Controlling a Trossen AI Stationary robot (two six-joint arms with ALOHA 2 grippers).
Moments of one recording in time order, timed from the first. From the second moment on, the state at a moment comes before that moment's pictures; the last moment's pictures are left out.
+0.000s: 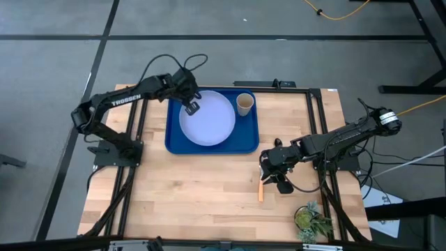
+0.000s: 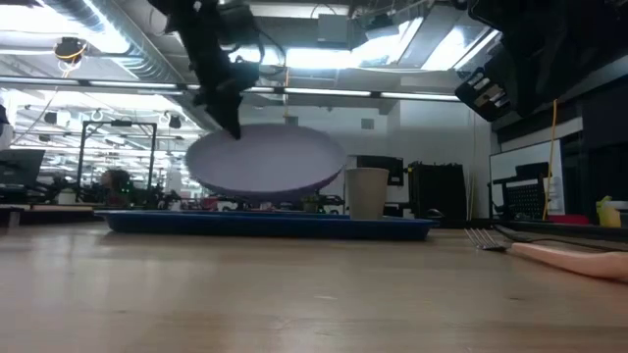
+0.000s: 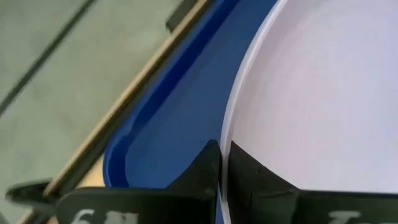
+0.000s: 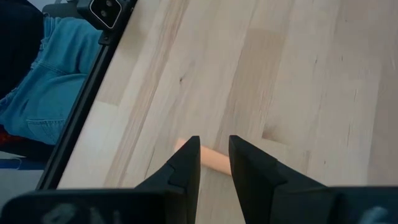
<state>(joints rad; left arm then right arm) 0.58 1.44 1.19 -0.72 -0.16 -0.02 0.29 1.28 0.77 -0.37 -0.25 0.15</state>
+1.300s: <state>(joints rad) 0.63 1.64 1.19 -0.75 -0.29 -0.04 0.29 1.28 0.77 -0.37 -0.25 0.15</state>
